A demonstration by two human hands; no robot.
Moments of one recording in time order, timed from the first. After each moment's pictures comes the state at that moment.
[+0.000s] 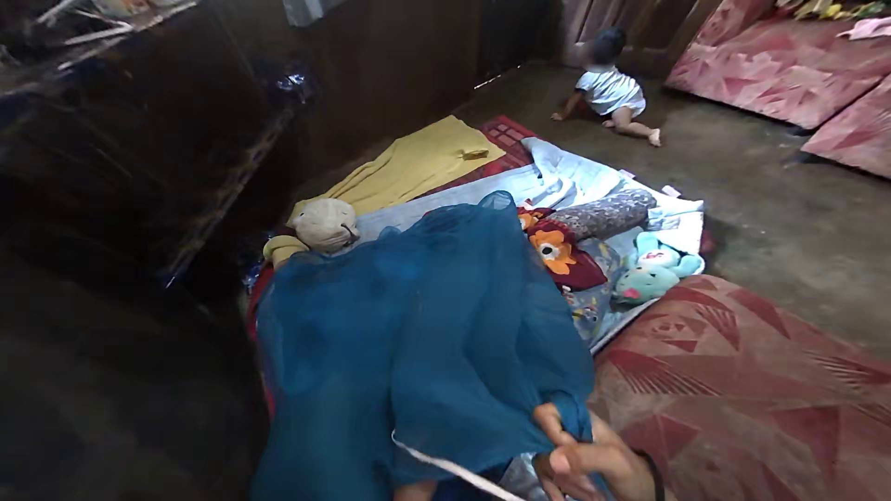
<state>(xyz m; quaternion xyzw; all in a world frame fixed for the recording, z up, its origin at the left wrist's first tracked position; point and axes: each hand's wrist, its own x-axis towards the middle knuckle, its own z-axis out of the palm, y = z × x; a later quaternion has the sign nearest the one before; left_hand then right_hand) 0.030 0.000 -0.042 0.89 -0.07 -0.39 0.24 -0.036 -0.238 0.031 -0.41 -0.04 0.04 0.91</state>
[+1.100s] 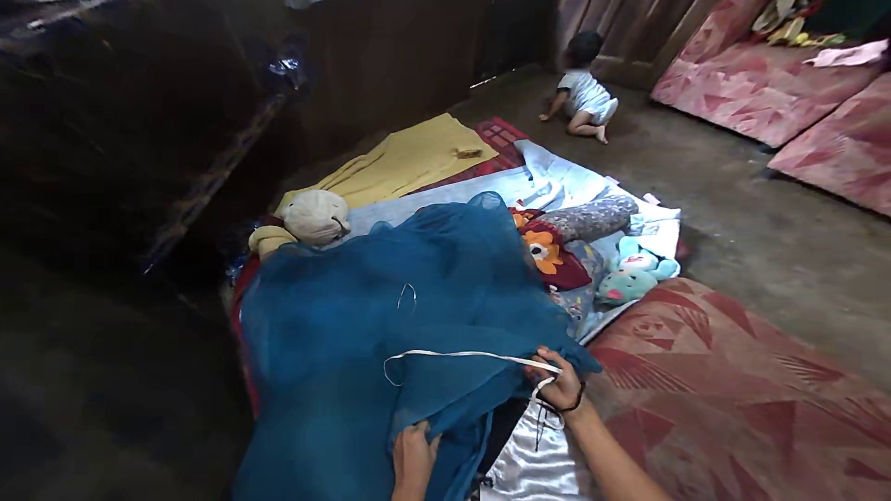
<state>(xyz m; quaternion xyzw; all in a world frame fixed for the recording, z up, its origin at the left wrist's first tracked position) 0.059 -0.033 -0.130 0.92 -0.17 -0.30 0.18 -0.001 -0.315 -0.136 -0.20 0.34 -0.18 0.90</state>
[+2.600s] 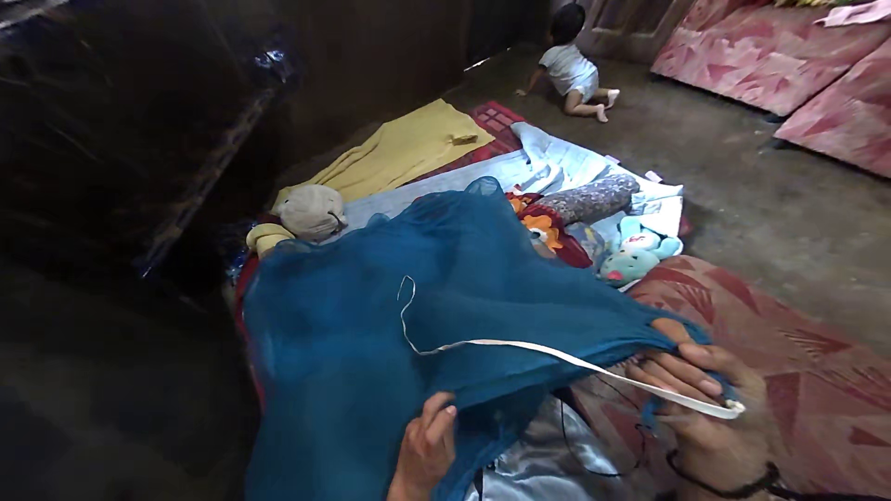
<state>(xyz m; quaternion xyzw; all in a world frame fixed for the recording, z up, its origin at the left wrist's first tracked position) 0.057 -0.047 -0.063 0.74 -0.44 0.22 0.46 -0.059 -0.306 0.050 -0.24 -0.05 -0.18 0.95</state>
